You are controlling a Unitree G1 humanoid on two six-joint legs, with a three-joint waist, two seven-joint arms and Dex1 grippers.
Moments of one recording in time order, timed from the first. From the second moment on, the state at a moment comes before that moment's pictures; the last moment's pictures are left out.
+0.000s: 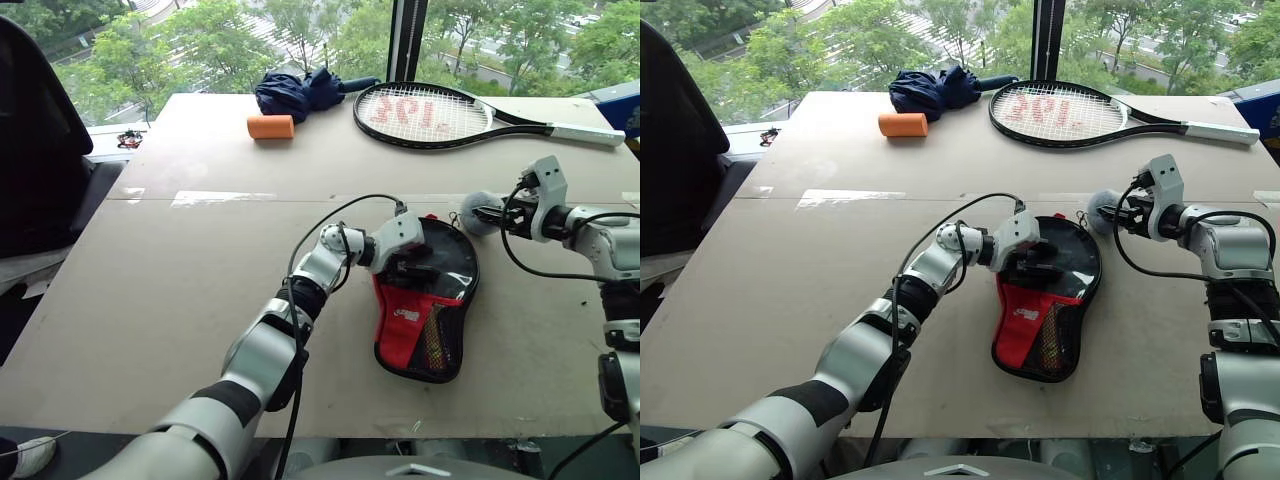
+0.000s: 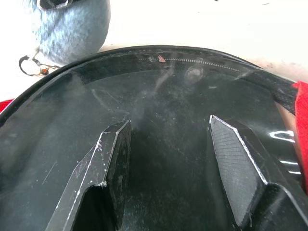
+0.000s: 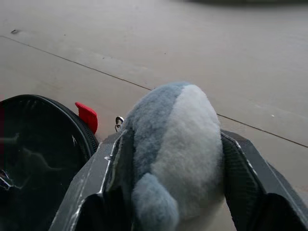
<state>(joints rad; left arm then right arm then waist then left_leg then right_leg) -0.90 0.02 -0.28 0.89 0.08 -0.10 -1.09 -0.66 -0.68 -0.10 0.35 0.33 0.74 0.78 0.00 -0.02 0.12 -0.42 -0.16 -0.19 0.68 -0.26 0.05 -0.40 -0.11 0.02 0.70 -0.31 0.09</state>
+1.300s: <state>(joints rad) -0.86 0.04 -0.35 0.80 0.08 0.00 -1.05 0.80 -1.01 -0.50 -0.74 0.67 0.78 1.26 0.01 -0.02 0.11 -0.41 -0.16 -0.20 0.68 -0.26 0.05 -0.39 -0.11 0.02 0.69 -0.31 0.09</state>
